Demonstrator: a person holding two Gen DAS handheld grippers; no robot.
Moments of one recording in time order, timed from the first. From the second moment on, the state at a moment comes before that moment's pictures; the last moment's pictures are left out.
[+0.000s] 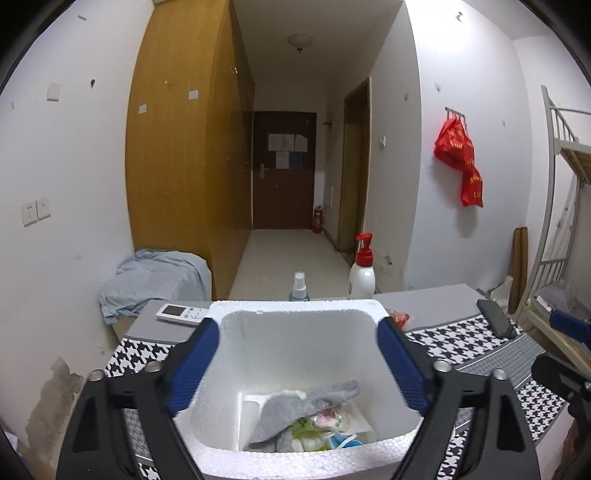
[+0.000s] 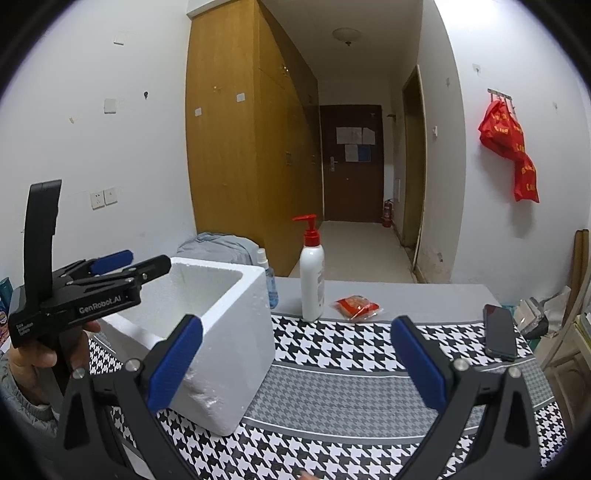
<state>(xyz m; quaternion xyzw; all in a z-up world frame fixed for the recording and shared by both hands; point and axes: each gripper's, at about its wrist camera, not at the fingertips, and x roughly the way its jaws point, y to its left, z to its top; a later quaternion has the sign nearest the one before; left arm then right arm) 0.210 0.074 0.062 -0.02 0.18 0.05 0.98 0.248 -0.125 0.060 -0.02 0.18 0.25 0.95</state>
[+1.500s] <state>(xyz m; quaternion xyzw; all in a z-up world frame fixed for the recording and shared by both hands) 0.103 0.037 0.101 0.00 0.10 0.03 0.99 0.167 -0.157 0.087 -0.02 0.12 0.24 0.96</state>
